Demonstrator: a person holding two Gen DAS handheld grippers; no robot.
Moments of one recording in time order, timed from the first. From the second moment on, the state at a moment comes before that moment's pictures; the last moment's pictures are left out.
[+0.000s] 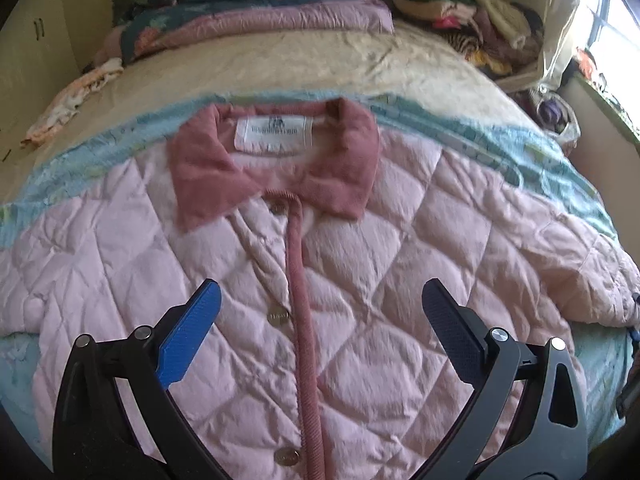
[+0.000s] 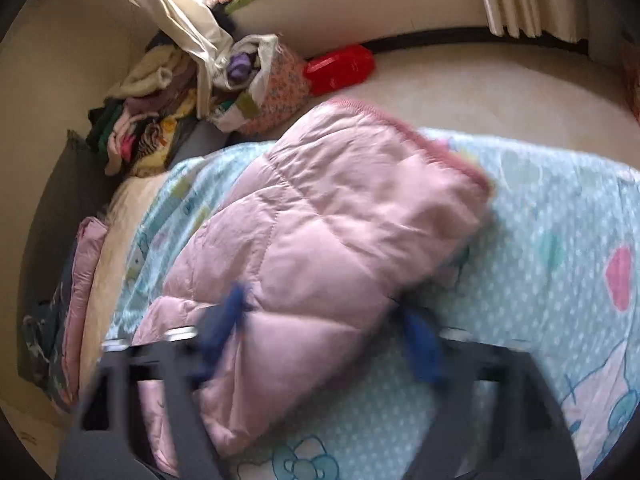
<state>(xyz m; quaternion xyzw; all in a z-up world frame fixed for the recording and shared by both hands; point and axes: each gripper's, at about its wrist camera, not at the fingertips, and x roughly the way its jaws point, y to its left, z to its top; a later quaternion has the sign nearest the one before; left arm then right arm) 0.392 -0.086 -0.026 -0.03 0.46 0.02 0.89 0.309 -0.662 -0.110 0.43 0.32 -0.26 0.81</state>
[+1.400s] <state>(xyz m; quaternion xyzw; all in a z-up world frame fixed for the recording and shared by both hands) 0.340 0.039 0.068 -0.07 0.40 0.04 0.91 0.342 -0.364 0.160 0.09 0.16 0.05 0.98</state>
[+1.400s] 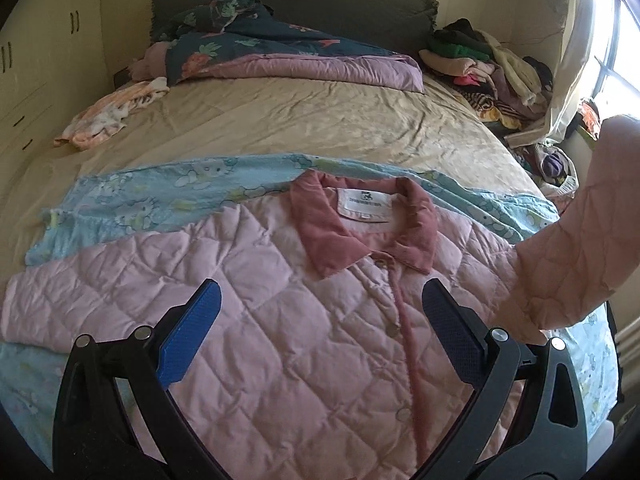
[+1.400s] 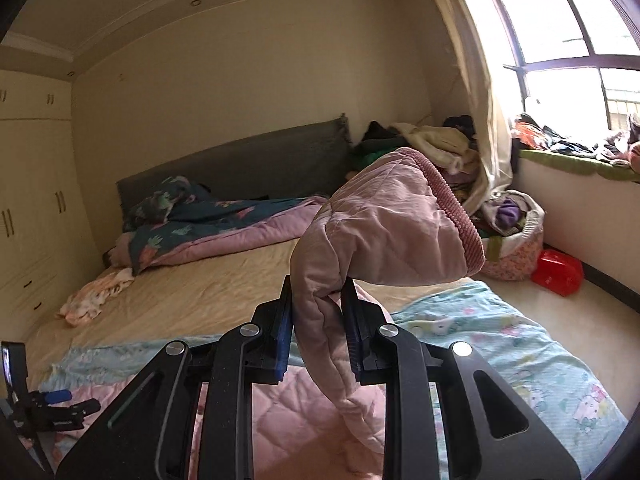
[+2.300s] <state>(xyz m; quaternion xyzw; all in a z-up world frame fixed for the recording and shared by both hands) 0.320 0.141 0.049 -0.23 0.40 0.03 0.89 0.366 -0.164 0.068 0.03 0.23 0.17 0.96</state>
